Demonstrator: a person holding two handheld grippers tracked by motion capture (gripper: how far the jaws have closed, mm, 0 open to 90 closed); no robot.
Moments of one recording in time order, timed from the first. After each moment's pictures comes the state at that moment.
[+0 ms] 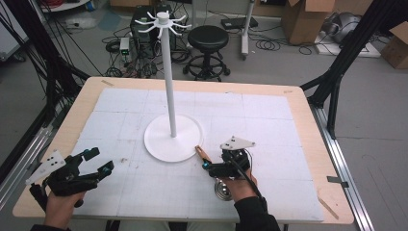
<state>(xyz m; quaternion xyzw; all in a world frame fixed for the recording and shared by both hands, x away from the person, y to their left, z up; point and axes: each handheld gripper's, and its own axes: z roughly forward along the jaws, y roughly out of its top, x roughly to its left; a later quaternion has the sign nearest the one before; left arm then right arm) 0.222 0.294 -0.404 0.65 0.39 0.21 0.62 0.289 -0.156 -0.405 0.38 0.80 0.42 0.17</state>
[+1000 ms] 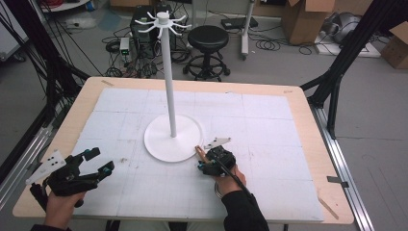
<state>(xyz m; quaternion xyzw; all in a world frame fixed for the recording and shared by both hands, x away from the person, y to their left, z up) 0.222 0.293 -0.404 0.66 0.38 0.21 0.62 0.311 -0.124 -0.436 0.39 0.86 0.31 0.14</state>
